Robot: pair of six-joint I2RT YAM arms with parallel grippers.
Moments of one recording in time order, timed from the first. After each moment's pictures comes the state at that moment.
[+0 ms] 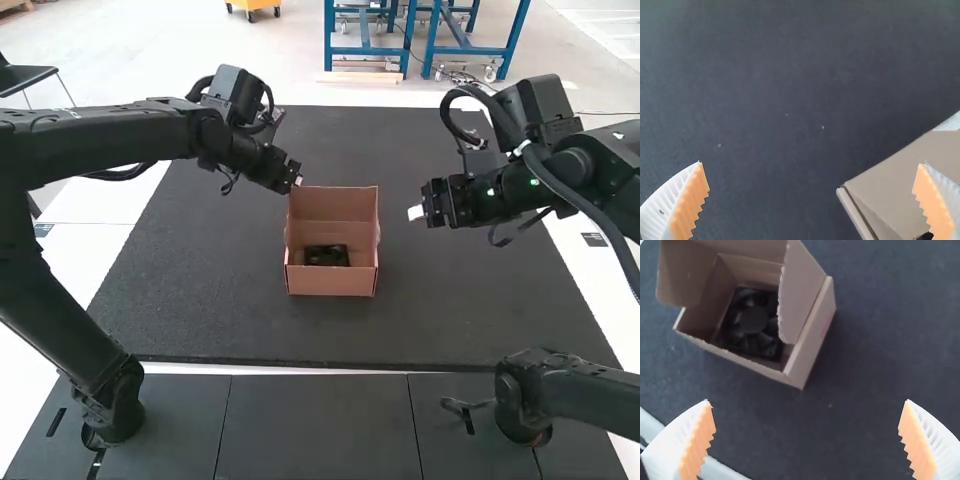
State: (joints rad) left arm -0.48 1.49 1.19 -0.46 -0.06 0.07; right arm 0.45 0.85 0.99 -0.97 -0.10 0.12
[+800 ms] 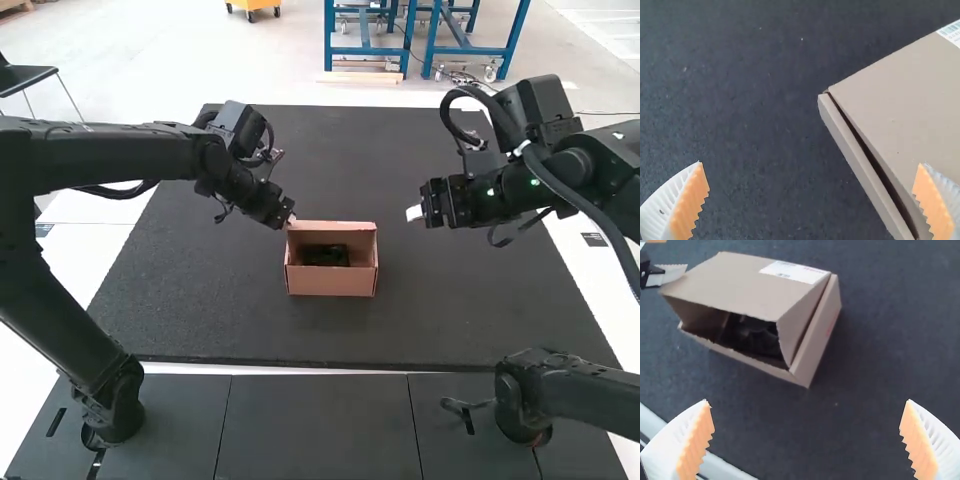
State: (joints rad) left arm -0.48 1.49 1.06 -0.51 -0.02 0.07; right arm 0.45 0.85 0.99 -0.97 -0.12 0.13
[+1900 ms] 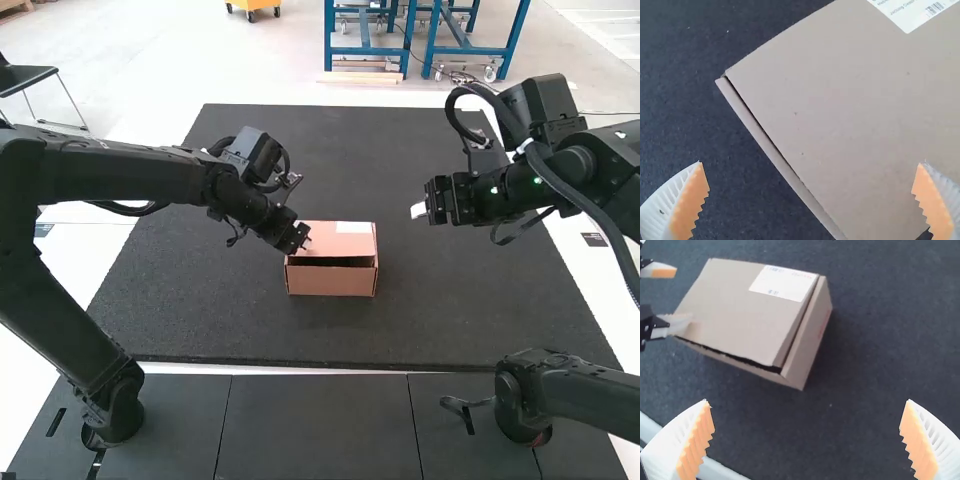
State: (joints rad) left arm -0.57 1.49 0.93 -0.39 0.03 0.07; right arm 0.41 0.85 0.99 -0.97 -0.12 0.13
